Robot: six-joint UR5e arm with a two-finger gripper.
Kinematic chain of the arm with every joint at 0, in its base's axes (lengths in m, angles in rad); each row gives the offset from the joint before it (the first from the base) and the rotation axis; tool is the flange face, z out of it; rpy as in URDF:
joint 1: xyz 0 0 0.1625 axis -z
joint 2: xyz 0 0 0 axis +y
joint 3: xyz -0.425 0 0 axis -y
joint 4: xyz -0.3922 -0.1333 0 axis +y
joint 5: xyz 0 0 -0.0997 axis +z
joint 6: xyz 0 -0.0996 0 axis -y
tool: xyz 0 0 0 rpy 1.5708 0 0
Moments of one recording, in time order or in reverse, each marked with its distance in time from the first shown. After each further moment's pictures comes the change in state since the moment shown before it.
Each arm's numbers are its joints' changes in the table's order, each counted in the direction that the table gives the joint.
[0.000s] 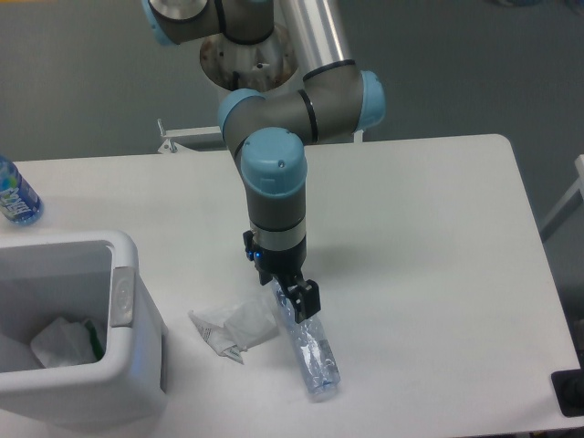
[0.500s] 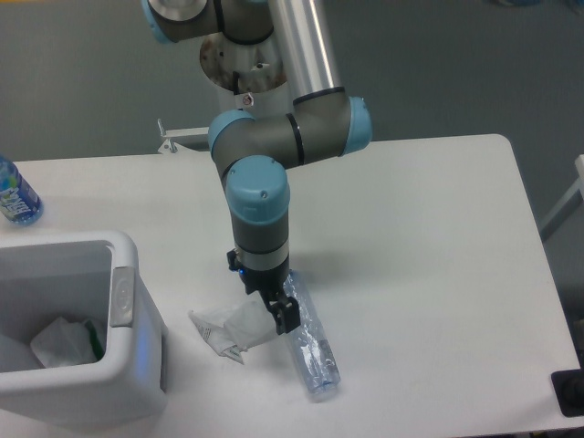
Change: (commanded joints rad) arm 0.087 0.074 -0.003 -0.003 -0.044 -0.002
